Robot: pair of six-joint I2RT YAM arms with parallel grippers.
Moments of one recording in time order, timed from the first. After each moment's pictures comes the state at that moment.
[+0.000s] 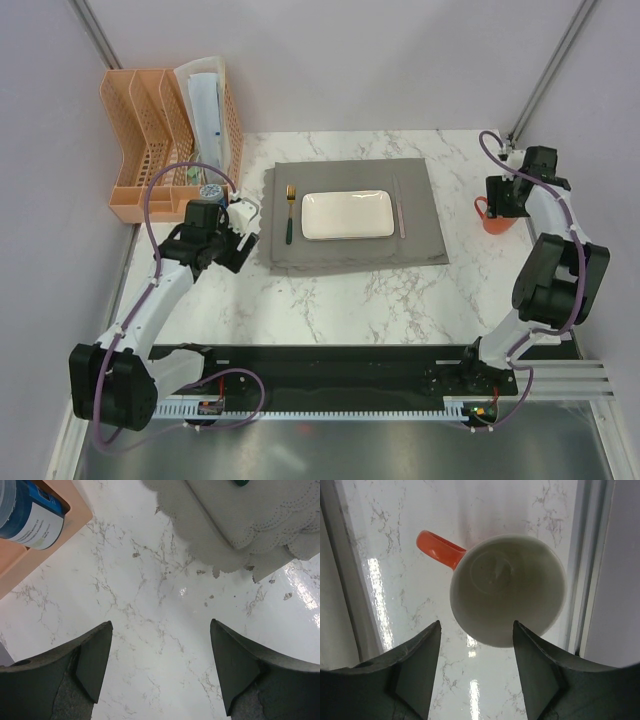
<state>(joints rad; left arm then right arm) -0.18 1.11 0.81 -0.54 0.07 0.45 -0.32 1.68 1.33 -0.61 -0.09 -0.28</state>
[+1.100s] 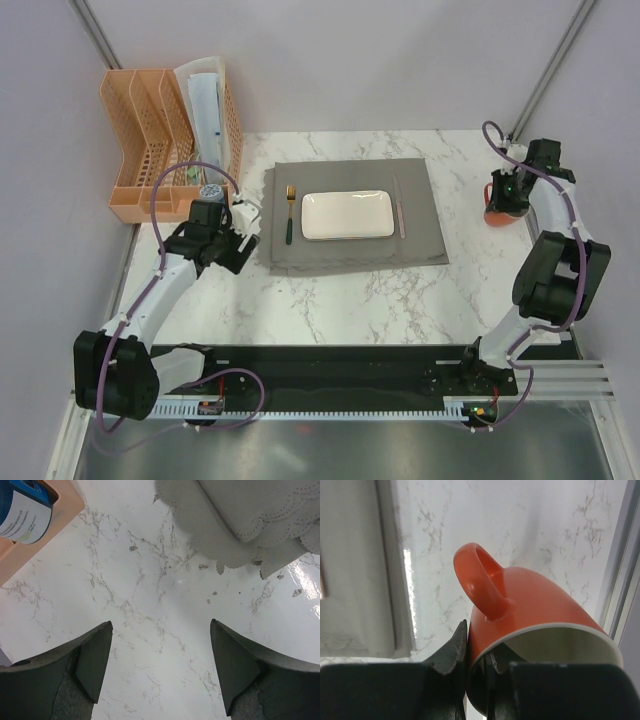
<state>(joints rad) -0.18 1.16 0.81 -0.54 0.05 0.46 -0.32 1.73 1.38 -0.69 -0.22 -0.28</state>
